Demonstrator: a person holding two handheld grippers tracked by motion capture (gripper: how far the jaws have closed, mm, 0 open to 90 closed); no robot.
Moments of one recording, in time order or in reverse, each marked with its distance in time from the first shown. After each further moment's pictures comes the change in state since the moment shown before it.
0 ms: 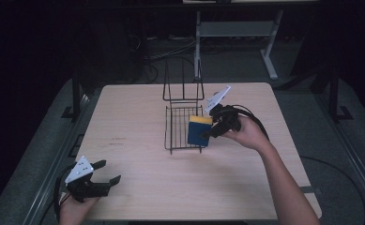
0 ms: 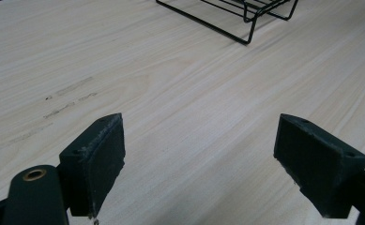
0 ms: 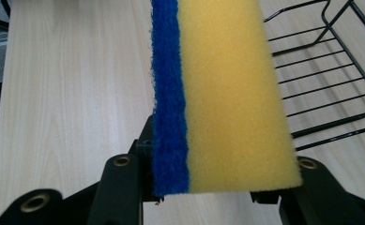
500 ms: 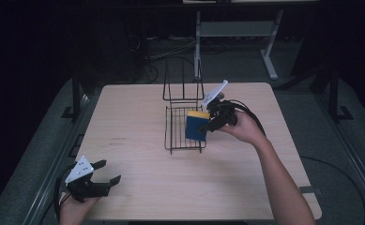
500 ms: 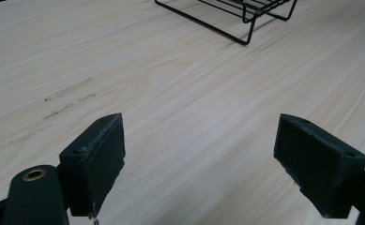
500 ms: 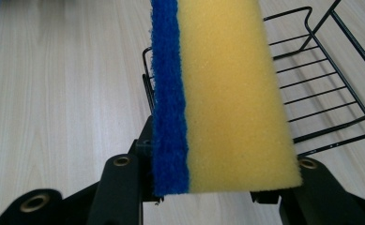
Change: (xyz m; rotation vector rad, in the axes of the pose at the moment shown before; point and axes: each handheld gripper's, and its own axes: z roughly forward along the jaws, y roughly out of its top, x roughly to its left) left arm 0.000 0.000 0.000 0.001 -0.001 0.001; right arm -0.018 0.009 0.006 -0.010 -0.006 0.008
